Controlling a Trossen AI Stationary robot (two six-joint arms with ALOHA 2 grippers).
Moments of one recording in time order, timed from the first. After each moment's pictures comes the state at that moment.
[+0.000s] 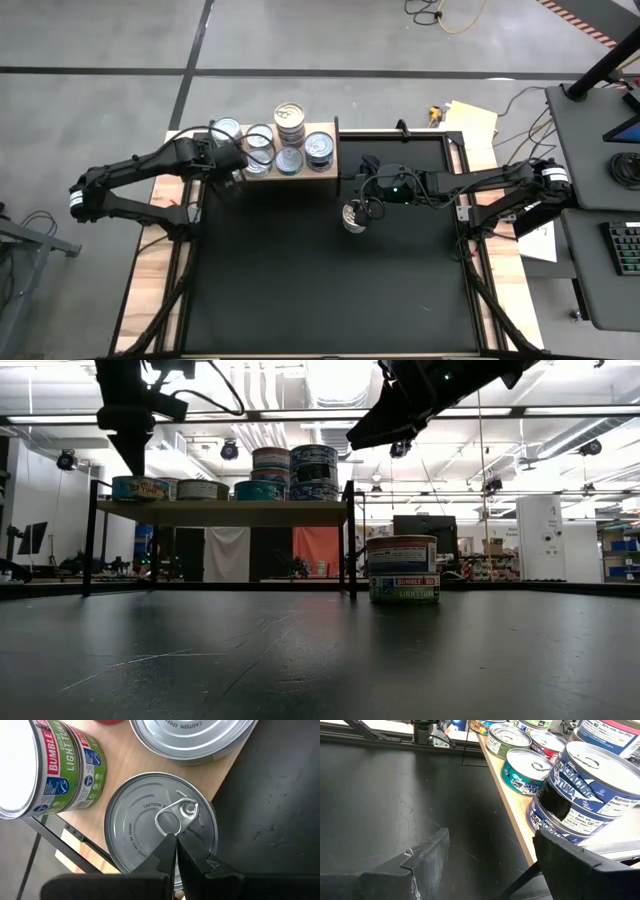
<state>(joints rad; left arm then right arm) 0.34 1.13 1.13 -1.35 -0.40 -0.10 -0.07 1.37 0.93 0.00 0.18 -0.15</state>
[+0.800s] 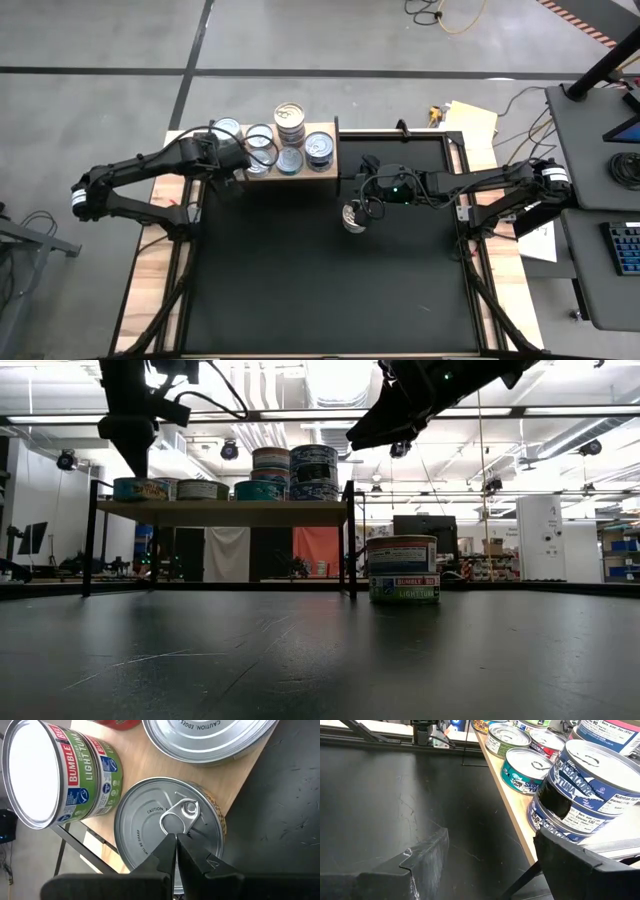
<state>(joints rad) 0.34 1.16 1.13 -1.35 -0.49 -0.03 -0.06 1.37 0.93 0.00 0.18 -0.13</state>
